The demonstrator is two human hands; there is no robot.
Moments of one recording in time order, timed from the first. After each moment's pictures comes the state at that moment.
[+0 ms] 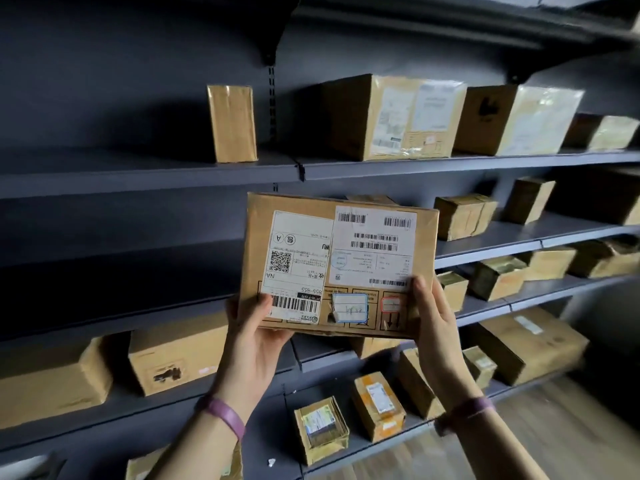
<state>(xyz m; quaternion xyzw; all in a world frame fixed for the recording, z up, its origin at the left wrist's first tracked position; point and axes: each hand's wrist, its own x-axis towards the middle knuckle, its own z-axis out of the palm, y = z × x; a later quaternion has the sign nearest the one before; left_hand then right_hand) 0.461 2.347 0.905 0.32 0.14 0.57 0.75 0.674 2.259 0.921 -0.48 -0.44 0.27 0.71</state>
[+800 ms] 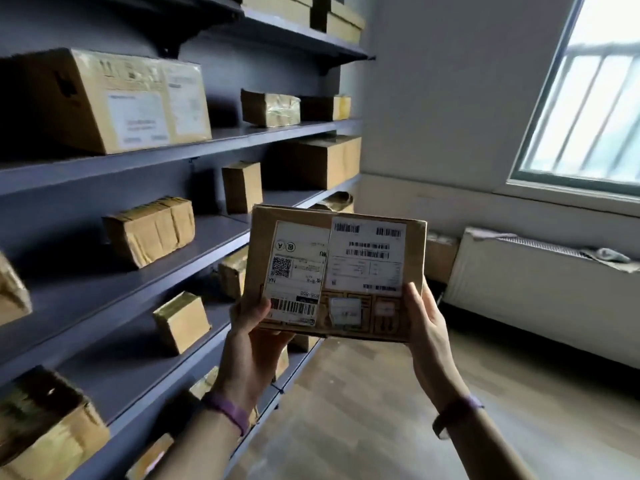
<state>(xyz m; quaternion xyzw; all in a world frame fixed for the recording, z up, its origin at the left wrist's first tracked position) 1.014 2.185 0.900 0.38 0.05 0.23 0.90 1.131 1.991 0.899 -0.60 -0.25 0.01 0.76</state>
